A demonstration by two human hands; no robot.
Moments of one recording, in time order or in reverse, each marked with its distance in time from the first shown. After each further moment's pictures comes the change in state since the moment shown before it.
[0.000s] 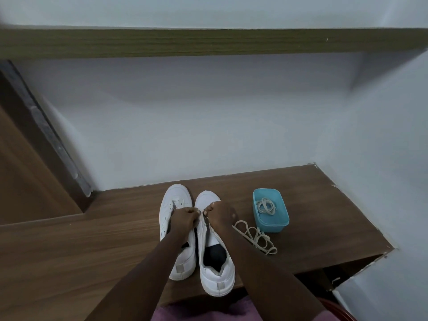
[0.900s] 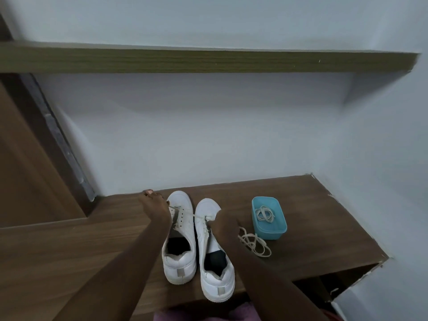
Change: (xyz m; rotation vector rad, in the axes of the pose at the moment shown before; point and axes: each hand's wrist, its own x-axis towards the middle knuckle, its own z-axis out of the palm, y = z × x) left_hand -0.001 0.061 -0.040 -0.469 0.625 0.239; right_hand -0.010 0.014 -0.005 -0.162 0.079 -0.027
